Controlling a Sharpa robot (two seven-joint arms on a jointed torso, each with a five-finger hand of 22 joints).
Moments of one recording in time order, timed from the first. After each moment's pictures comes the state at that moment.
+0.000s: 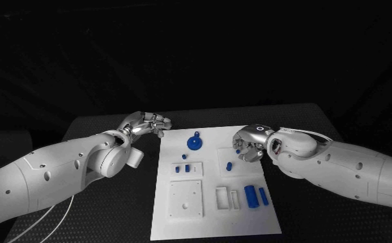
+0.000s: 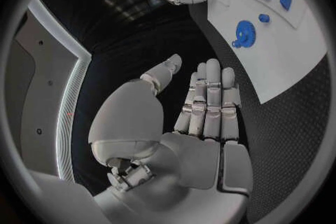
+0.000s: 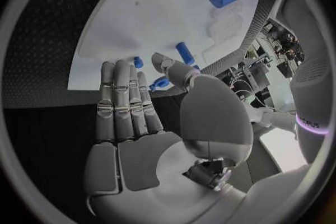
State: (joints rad) left arm 1.15 -0.78 -0.10 1.32 -0.29 -0.26 0.26; left_hand 1.11 -0.13 0.53 -0.21 0.06 0.87 0.17 0.27 0.49 1.20 0.11 0.08 0.25 1.01 0.01 0.91 0.35 0.05 0.79 -0.09 0.69 1.24; right arm 1.10 -0.79 -0.09 1.35 -1.70 -0.20 -0.06; right_hand 1.13 -0.28 0.78 -0.20 0.09 0.87 0.16 0.36 0.41 1.12 0.11 0.27 0.08 1.07 0.00 0.93 0.48 0.25 0.98 0.11 0.57 1.16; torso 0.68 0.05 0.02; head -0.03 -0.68
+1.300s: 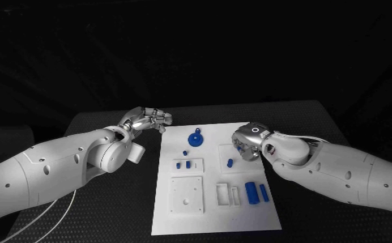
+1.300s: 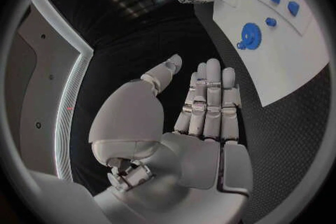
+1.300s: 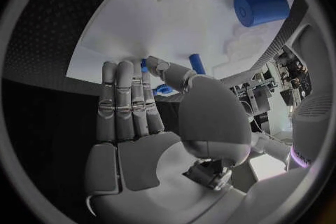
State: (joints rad) left arm 1.15 -0.79 -0.10 1.33 -0.25 -0.25 0.27; left_hand 1.11 -0.14 0.53 -0.21 0.06 0.87 0.17 0.27 0.49 1.20 0.11 0.08 0.25 1.01 0.01 0.90 0.35 0.03 0.79 -0.09 0.69 1.24; right arm 1.07 -0.74 -0.11 1.33 -1.93 -0.28 -0.15; right_hand 1.17 -0.23 0.91 -0.22 0.06 1.04 0.10 0.41 0.44 1.29 0.05 0.25 0.17 1.14 -0.05 0.94 0.58 0.24 1.05 0.07 0.61 1.20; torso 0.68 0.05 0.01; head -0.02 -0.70
